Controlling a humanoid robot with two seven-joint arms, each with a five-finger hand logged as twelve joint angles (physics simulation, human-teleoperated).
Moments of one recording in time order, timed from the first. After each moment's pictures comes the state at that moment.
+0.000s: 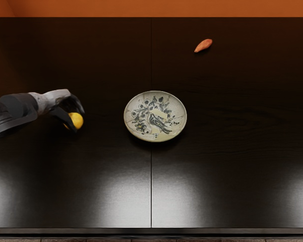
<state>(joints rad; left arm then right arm) -0.92 0.71 -0.43 -1.46 0.90 -0.09 0.61 -0.06 0.00 0.08 0.26 -0.14 -0.03 0.08</state>
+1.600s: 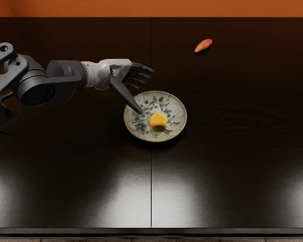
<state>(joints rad) -0.99 0.40 -0.71 -1.32 0.63 -0.23 0.61 -0.06 0.00 0.08 0.26 -0.14 -0.03 0.08</state>
